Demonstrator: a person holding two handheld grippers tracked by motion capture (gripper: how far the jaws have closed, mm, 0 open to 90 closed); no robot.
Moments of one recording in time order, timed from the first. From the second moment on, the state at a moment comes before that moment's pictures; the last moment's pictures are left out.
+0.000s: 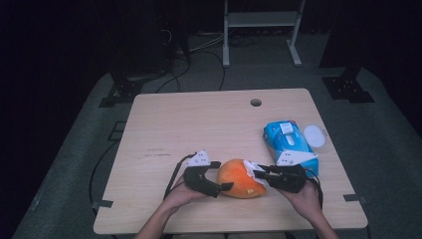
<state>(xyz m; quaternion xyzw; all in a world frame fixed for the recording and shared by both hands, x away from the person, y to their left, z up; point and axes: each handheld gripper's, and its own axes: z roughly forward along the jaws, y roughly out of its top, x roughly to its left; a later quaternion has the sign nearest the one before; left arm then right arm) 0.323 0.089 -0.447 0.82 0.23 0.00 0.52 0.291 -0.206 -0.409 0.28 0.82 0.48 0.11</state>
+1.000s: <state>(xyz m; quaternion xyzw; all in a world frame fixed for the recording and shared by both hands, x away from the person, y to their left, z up) 0.307 0.083 -0.418 0.83 0.18 0.08 0.52 0.275 -0.183 -0.393 0.23 0.82 0.50 0.16</state>
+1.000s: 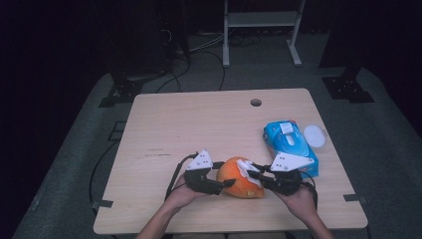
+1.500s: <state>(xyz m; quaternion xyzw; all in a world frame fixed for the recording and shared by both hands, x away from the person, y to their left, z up) 0.315 0.085 -0.430 0.82 0.21 0.02 0.53 0.278 -0.188 -0.395 0.24 0.82 0.49 0.15</state>
